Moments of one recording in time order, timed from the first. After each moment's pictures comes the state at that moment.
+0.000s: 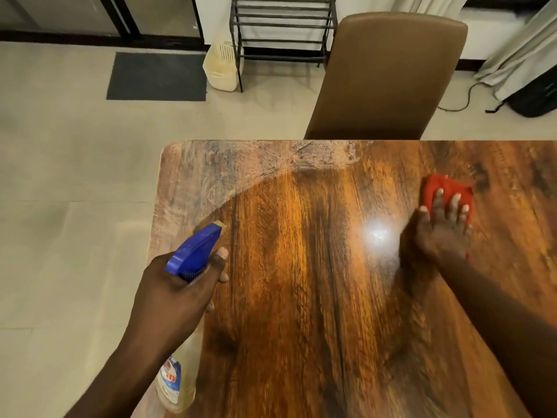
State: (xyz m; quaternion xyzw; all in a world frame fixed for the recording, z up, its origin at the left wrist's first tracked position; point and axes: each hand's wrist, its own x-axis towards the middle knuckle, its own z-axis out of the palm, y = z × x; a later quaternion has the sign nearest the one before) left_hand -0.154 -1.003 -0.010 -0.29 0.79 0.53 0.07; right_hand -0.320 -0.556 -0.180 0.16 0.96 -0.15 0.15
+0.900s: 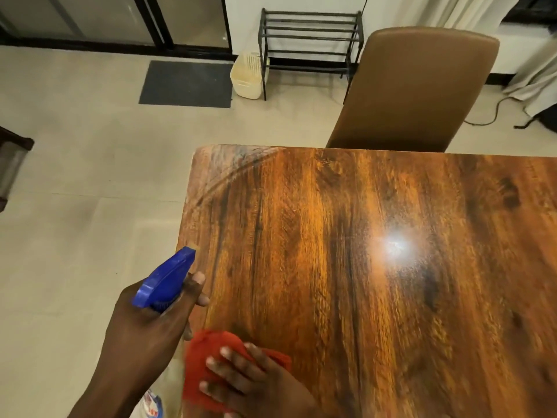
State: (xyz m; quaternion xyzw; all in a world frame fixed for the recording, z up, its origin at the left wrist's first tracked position) left_hand -0.108 -1.036 0.008 -0.34 0.77 0.53 0.01; right_hand -0.041 -0.827 -0.210 -0.56 0.82 -0.04 0.10
